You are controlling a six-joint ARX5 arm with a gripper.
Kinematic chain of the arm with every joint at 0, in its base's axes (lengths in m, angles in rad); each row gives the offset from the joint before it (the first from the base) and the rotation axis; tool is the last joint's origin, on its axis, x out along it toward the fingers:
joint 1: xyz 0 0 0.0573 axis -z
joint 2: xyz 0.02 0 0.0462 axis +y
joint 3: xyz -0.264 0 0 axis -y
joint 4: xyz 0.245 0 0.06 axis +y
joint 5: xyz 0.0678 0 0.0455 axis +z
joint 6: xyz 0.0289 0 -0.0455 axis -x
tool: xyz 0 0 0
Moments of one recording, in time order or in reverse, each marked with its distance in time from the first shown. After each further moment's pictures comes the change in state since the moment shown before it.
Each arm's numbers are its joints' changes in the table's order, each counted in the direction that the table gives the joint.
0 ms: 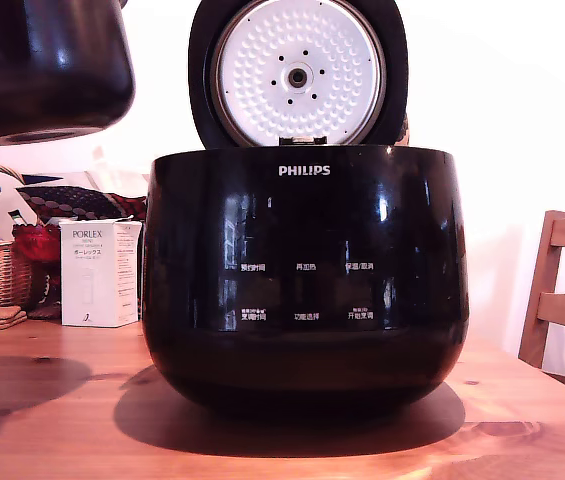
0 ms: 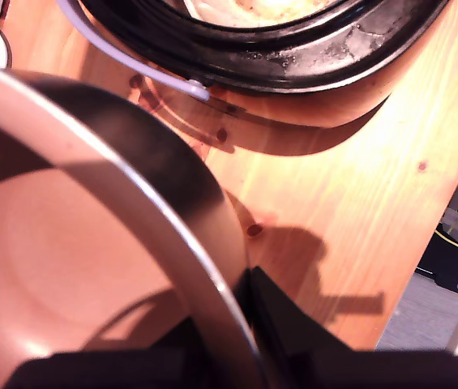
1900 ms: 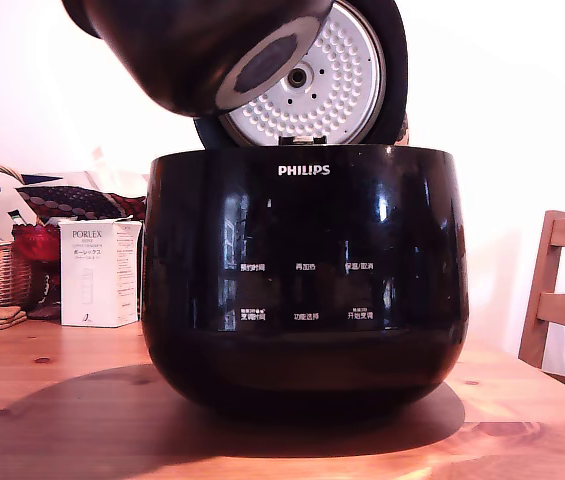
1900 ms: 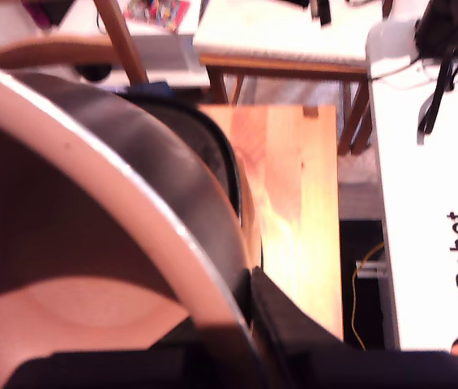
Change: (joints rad) arm 0.236 0.001 0.000 -0.240 -0.431 0.006
